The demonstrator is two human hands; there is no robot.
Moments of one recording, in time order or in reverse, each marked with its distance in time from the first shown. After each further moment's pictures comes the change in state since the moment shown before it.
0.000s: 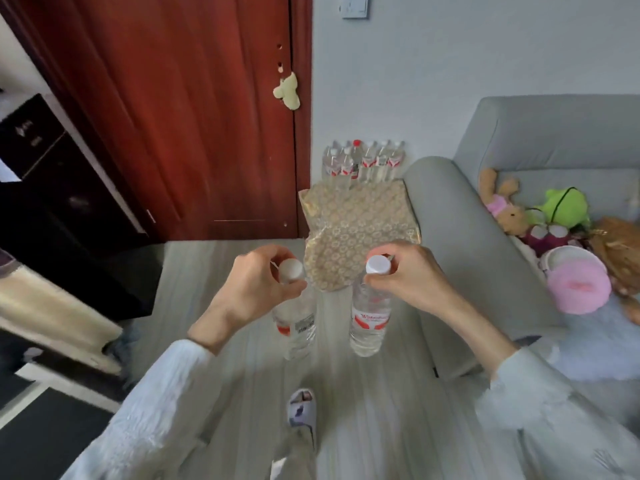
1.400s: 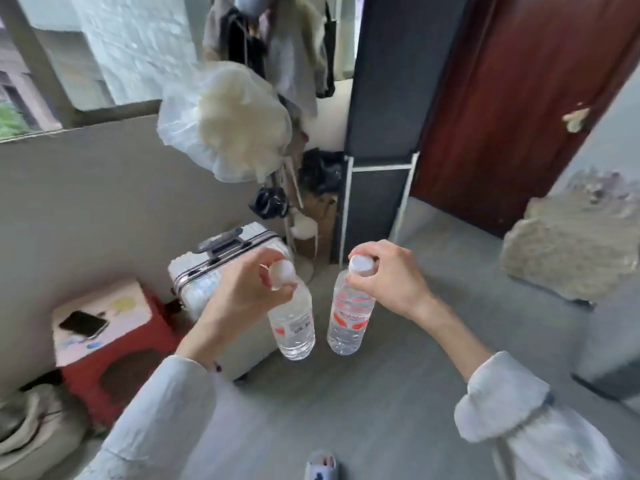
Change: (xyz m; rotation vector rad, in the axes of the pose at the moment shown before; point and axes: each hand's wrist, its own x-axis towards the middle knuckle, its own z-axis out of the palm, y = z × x) left_hand -1.085 0.196 0.038 0.145 0.844 -0.475; right_hand -0.907 -0.258 0.032 0.160 -0.494 -0.678
